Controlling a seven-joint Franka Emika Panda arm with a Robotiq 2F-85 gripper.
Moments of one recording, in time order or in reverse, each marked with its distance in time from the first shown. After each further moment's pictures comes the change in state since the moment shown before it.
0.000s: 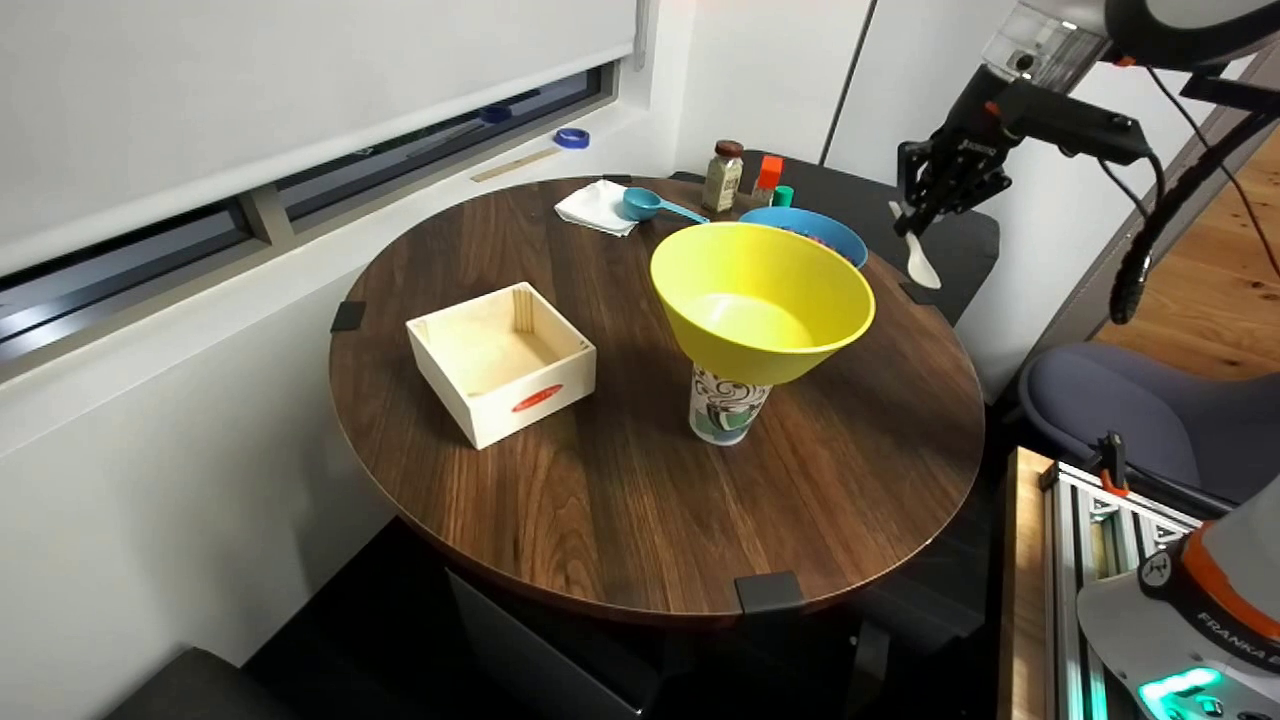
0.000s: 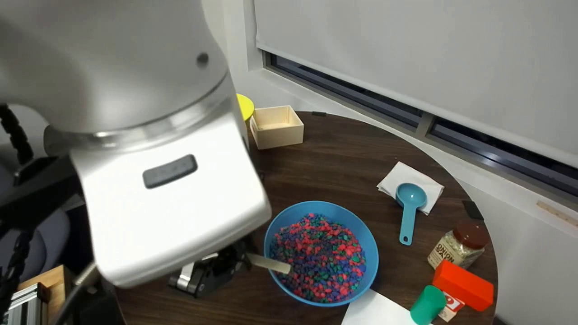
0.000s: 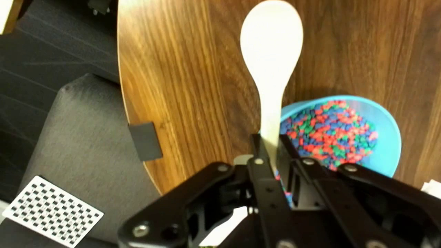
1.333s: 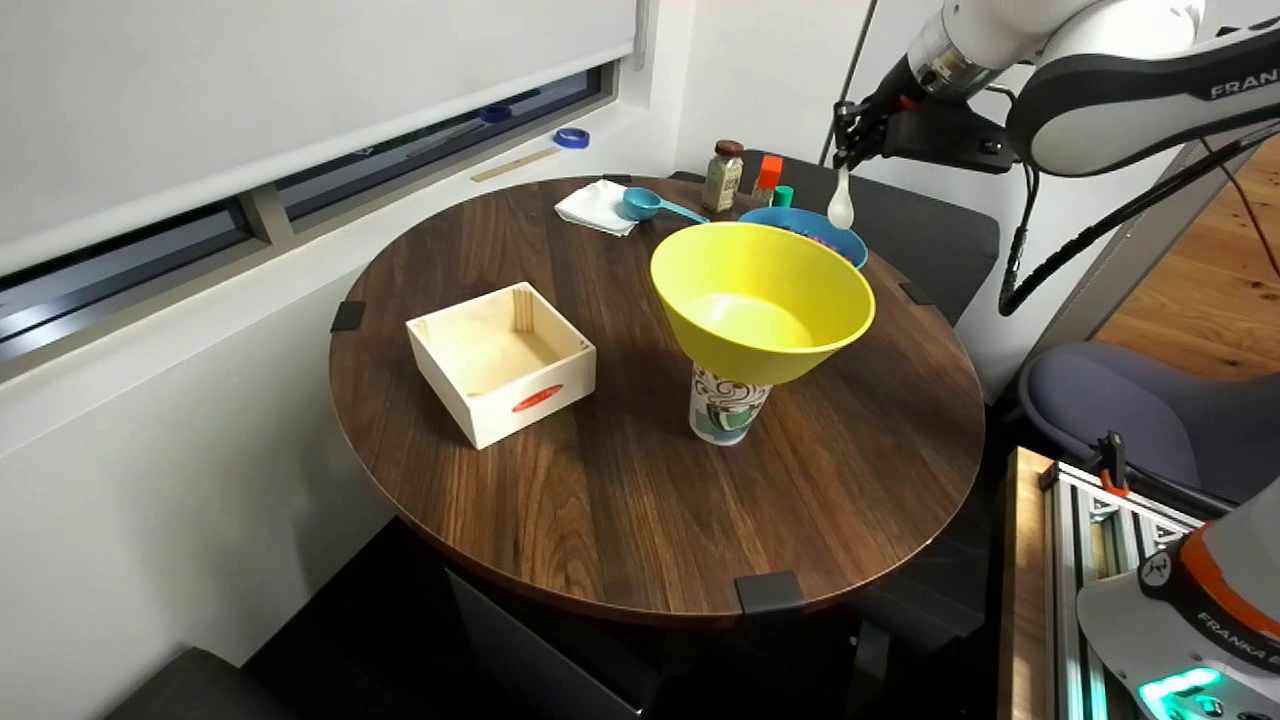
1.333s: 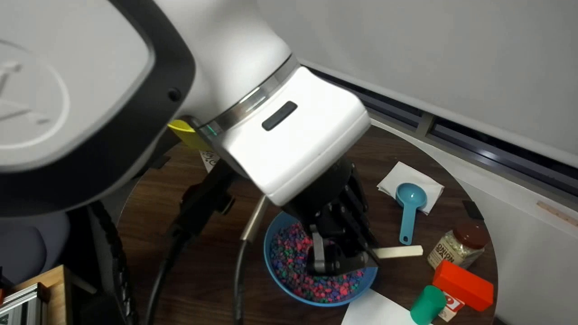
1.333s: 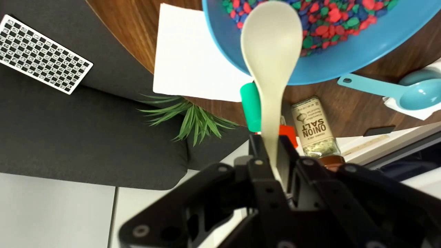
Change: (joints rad) arm -0.123 0.208 0.107 0.056 -0.618 0.504 0.436
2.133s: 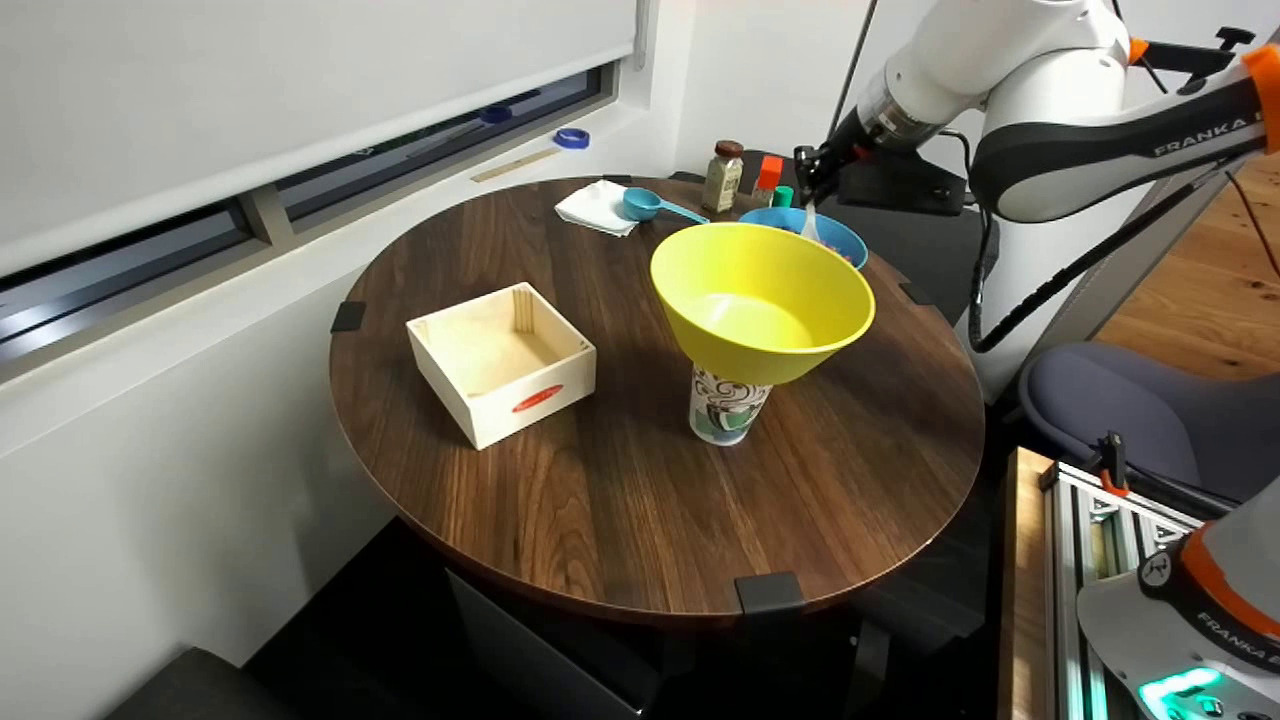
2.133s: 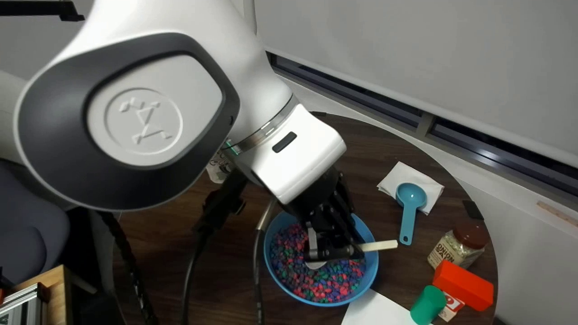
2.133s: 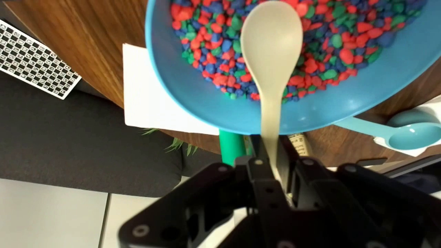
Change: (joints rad) arm 0.049 0.110 0.014 0.018 -0.178 0.021 0.205
